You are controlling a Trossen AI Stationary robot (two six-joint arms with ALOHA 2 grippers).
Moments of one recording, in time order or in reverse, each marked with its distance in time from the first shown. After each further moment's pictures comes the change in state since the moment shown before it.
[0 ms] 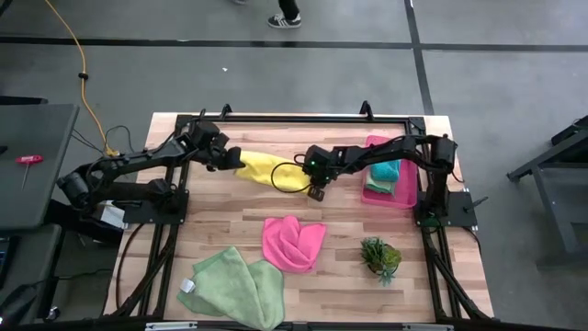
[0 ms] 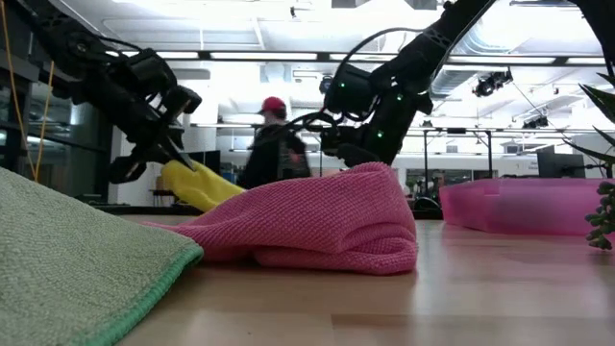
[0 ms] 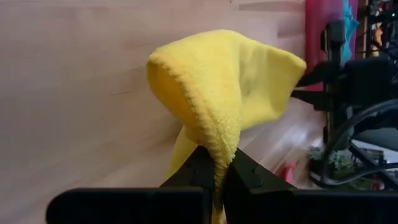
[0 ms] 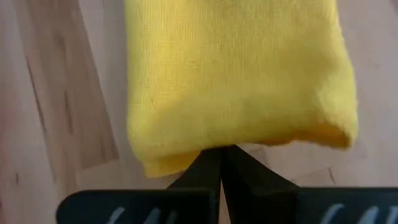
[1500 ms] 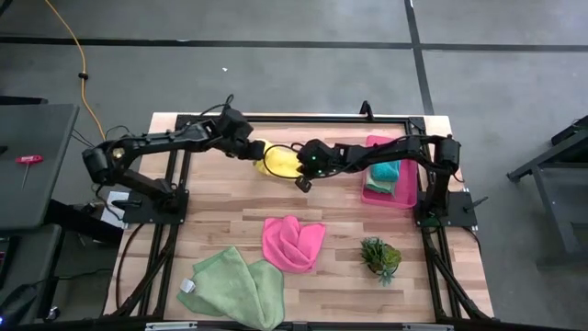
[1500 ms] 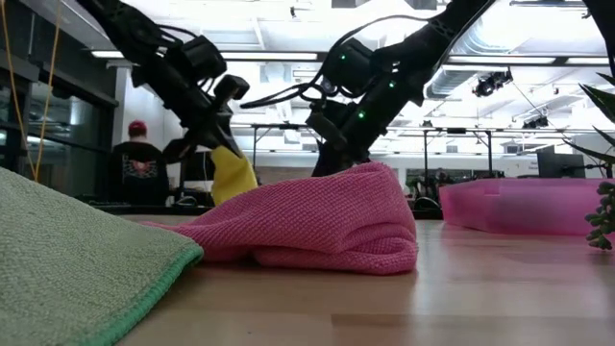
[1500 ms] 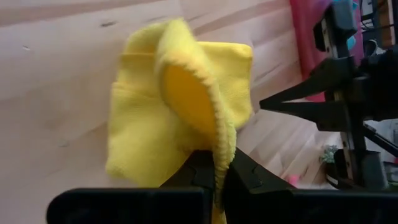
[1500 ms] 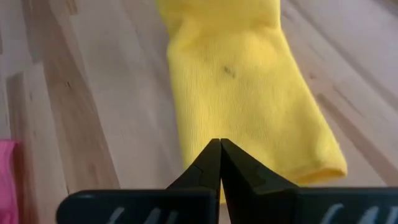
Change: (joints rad) left arm -0.142 0.280 0.345 -0.088 -0.120 0.098; right arm 0.014 -0.038 0.001 0.236 0.092 0.165
